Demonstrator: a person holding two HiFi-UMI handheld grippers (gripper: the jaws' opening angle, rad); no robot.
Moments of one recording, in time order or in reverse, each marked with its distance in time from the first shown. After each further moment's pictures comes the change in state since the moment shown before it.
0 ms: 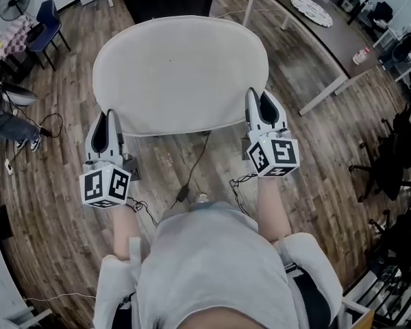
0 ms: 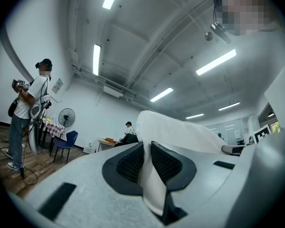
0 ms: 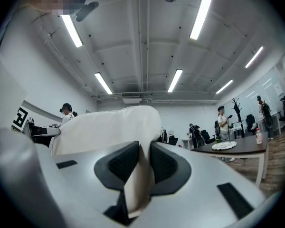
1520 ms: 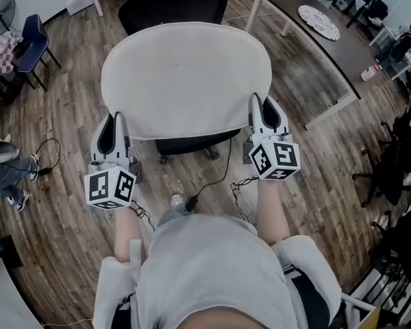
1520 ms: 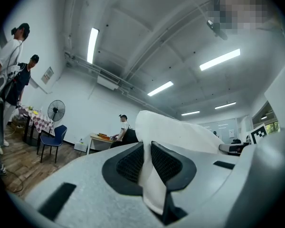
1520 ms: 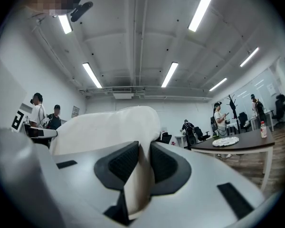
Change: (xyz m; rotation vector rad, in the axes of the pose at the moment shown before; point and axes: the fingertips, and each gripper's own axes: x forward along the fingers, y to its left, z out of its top) left arm 0.216 0.120 -0.030 -0.012 0.055 -0.101; right arm 0.219 0.001 -0.045 0.017 0.034 -0.114
